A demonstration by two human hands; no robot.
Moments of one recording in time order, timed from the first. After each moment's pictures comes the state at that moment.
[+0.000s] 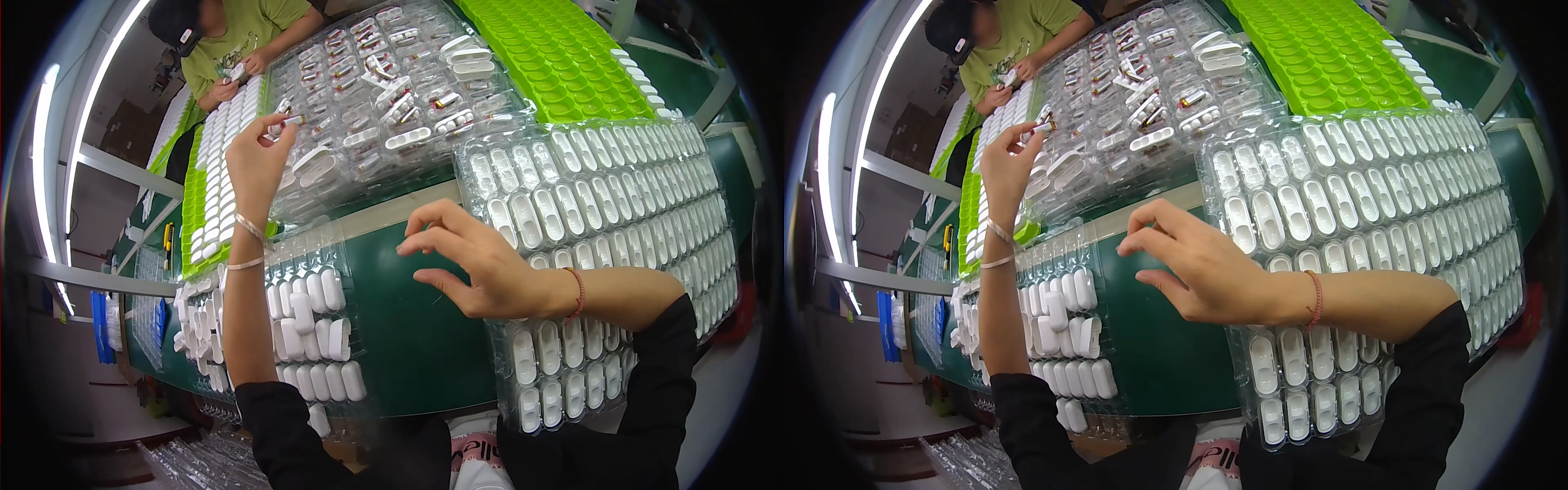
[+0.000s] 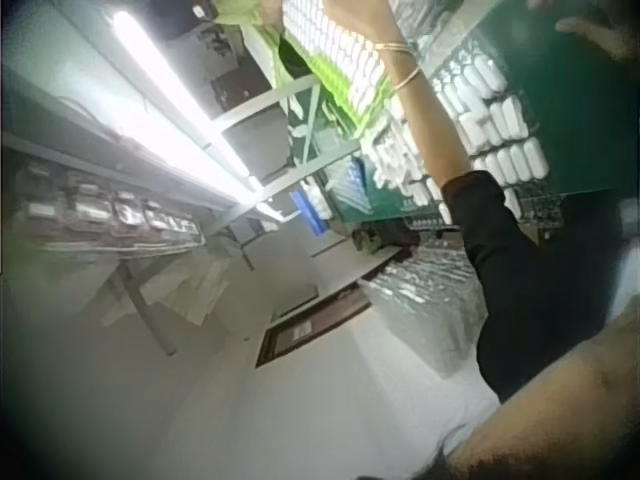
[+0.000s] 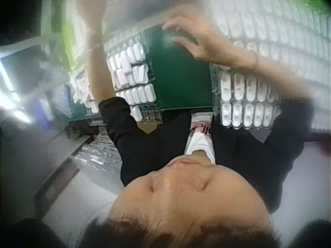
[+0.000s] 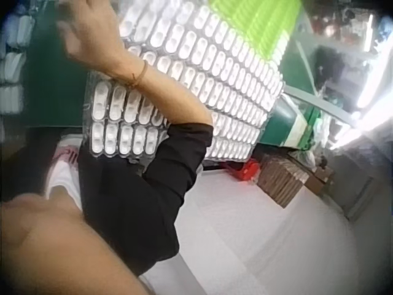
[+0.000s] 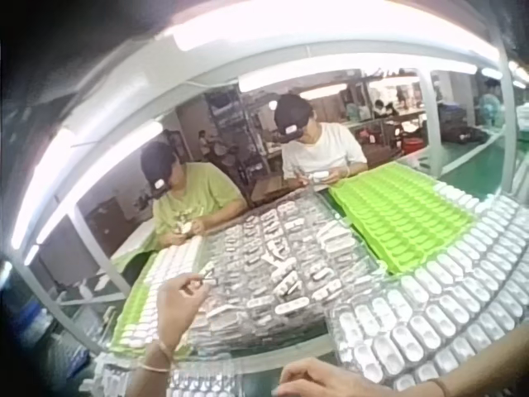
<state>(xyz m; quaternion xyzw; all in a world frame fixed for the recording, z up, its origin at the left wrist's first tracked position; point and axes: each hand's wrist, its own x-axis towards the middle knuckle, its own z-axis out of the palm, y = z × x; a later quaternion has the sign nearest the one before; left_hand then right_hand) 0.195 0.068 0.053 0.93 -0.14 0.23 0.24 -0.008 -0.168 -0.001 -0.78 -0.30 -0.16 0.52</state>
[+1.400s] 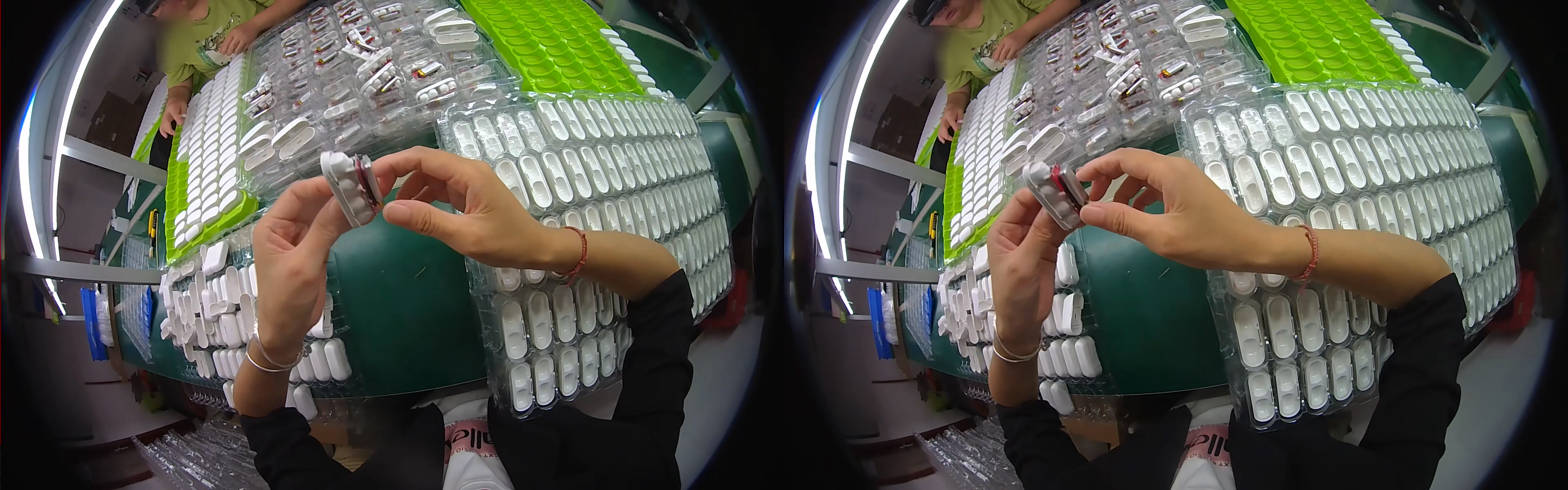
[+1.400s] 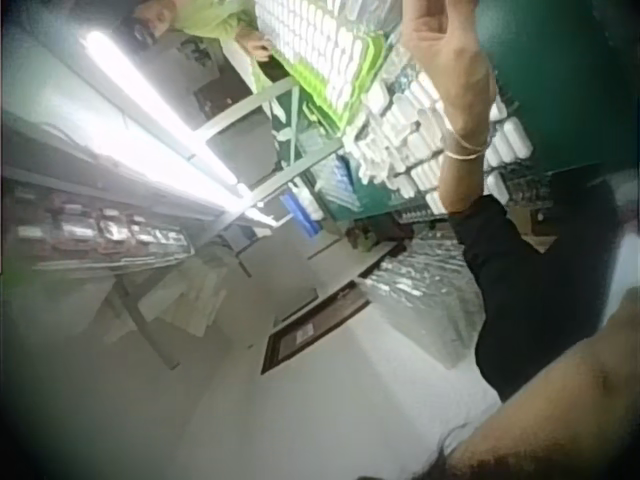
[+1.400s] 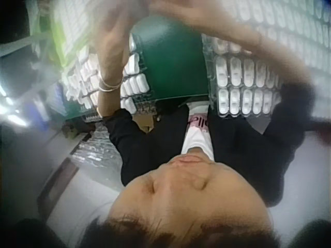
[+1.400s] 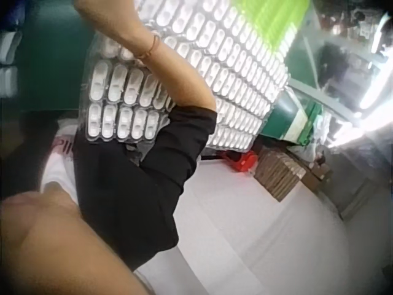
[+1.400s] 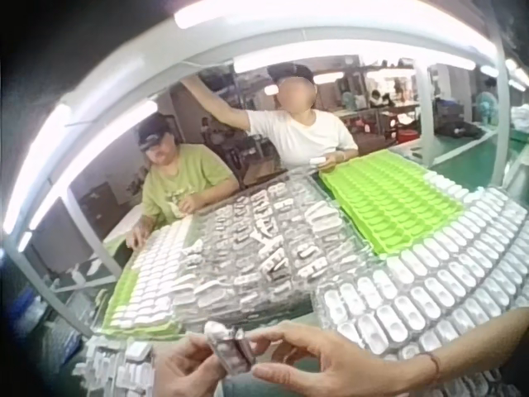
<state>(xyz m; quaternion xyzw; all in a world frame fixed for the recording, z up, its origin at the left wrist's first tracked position) 0.016 0.035 0.049 0.63 -0.17 -0.12 0.75 0.001 -0.162 0.012 -0.65 -0.22 -0.06 0.73</state>
